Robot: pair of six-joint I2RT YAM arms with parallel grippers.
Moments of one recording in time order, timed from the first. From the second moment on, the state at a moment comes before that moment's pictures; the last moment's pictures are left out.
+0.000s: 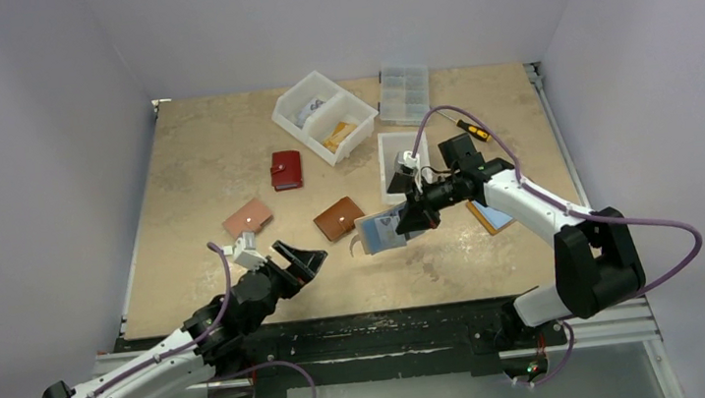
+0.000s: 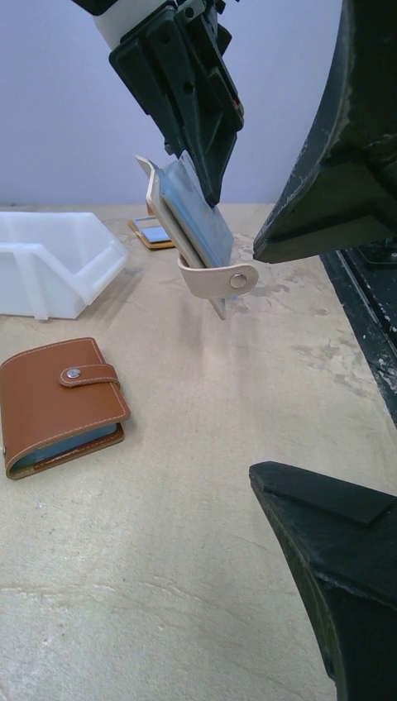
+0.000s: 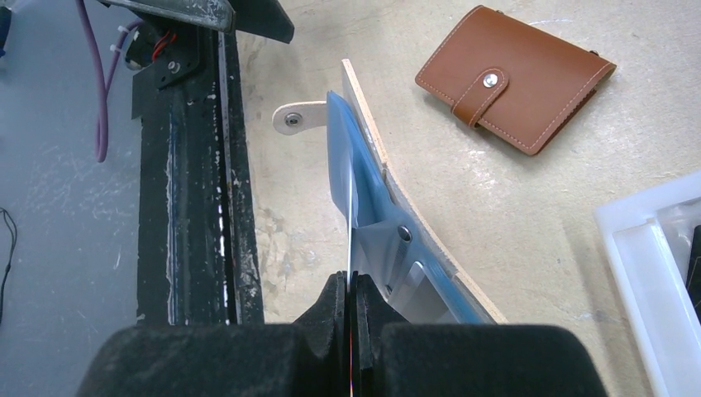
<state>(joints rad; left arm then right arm) -0.97 0.44 0.13 -0.08 -0.44 -1.24 0.34 1.43 0.91 -0.52 -1.00 -0.49</state>
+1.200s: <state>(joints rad) -0.97 0.47 0.17 -0.01 -0.45 -1.09 0.33 1.44 0.91 -0.52 -1.02 -0.51</state>
